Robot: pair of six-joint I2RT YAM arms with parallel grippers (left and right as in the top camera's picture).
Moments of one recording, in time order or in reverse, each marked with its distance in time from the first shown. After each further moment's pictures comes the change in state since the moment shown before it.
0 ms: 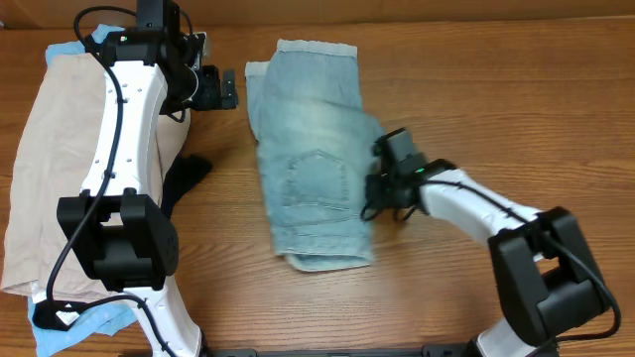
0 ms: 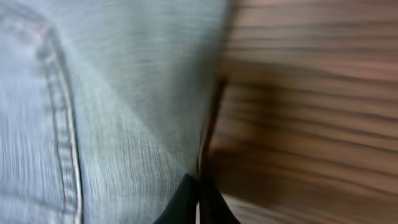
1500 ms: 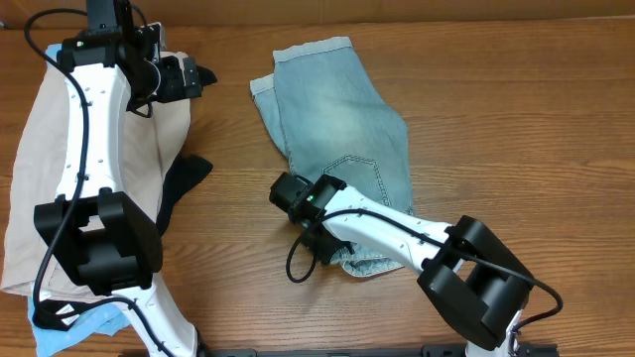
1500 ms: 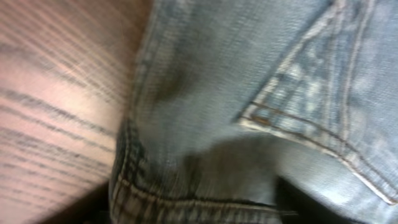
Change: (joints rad) left arm 0.137 0.000 0.000 0.084 0.008 -0.004; right arm 0.533 0.176 0.370 -0.568 0.270 -0.184
